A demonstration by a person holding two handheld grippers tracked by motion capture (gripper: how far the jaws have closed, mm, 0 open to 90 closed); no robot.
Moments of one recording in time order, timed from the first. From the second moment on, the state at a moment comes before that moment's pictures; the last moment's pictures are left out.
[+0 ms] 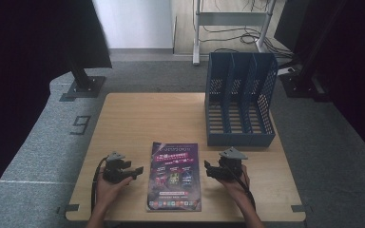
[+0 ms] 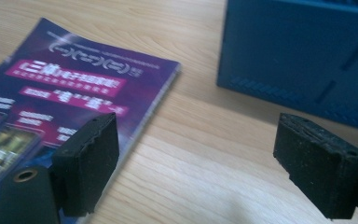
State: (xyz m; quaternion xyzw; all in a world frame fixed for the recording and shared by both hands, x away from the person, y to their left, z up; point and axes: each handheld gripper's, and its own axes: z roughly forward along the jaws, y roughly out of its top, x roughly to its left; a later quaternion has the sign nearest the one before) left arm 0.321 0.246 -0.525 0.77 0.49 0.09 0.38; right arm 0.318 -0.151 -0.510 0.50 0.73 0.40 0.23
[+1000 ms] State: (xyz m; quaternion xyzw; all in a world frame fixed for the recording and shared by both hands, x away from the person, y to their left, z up) left arm 0.319 0.214 -0.531 0.79 0.47 0.09 0.38; right arm 0.325 -0.089 -0.537 0.46 0.78 0.39 0.17
